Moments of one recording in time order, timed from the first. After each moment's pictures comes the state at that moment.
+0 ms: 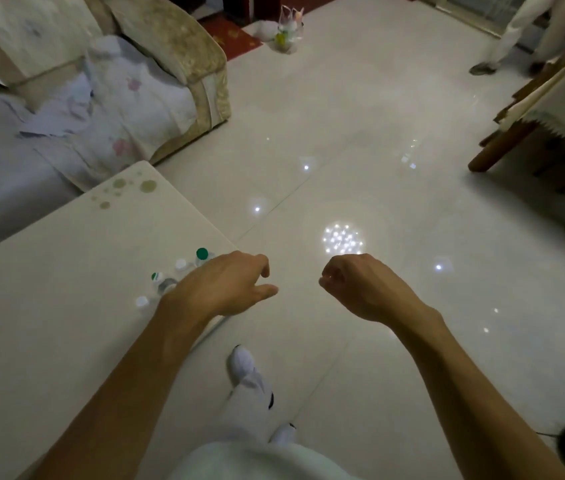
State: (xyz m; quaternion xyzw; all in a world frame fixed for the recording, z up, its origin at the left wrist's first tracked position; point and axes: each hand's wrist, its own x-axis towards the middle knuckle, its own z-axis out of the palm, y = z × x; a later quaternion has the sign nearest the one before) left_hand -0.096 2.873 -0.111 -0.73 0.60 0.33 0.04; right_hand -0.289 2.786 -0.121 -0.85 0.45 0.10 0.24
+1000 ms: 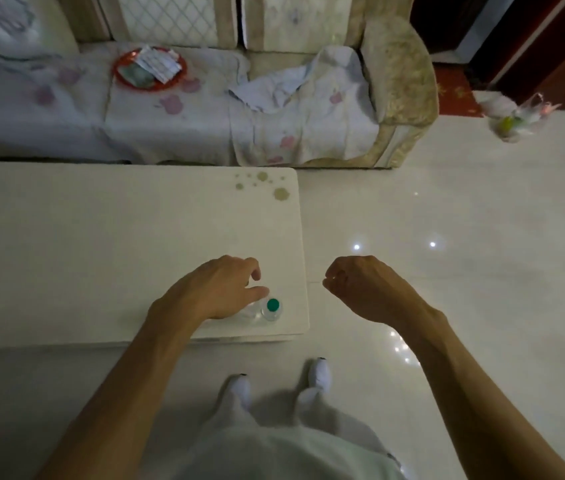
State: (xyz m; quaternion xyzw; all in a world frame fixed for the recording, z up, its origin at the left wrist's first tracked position) left_hand 0.079 2.836 -0.132 -0.89 0.25 0.37 -0.10; right_hand -0.008 2.623 -0.135 -0.96 0.12 0.19 0.19
